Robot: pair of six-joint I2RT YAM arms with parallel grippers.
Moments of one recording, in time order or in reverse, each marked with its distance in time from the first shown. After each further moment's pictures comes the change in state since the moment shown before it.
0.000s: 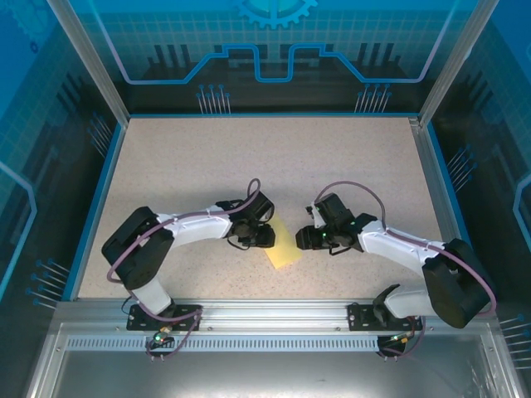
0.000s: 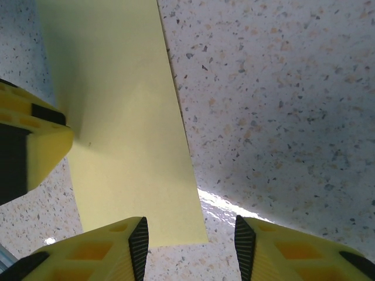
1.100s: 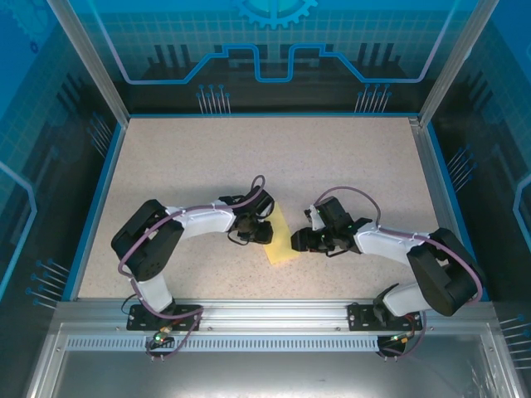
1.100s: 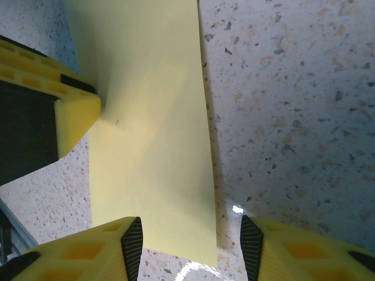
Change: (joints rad) left arm 0.048 0.072 0.041 0.003 -0.013 0.139; right arm -0.026 0.092 -0.075 0.206 -0.159 0.077
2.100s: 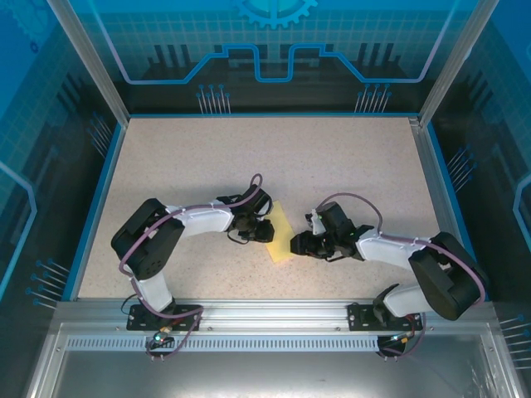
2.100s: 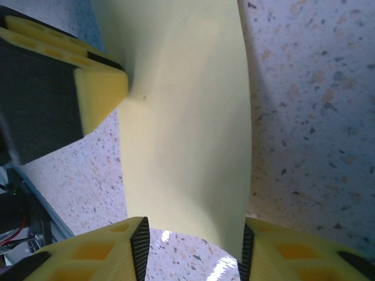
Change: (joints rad) left arm 0.023 0.007 -0.025 0.070 0.064 0.002; right arm 0.016 -0.037 -0.075 0.111 -0.062 0.140
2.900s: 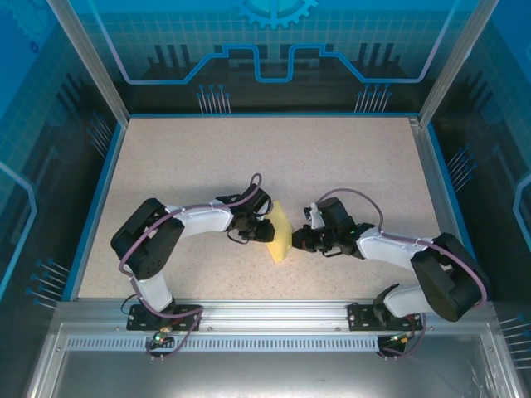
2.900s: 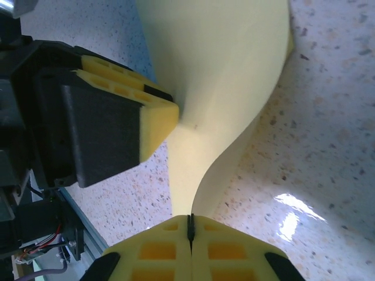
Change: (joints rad) left arm 0.006 -0.001 -0.002 0.010 0.028 0.000; right arm 0.000 0.004 0.032 0.064 -0.032 0.040
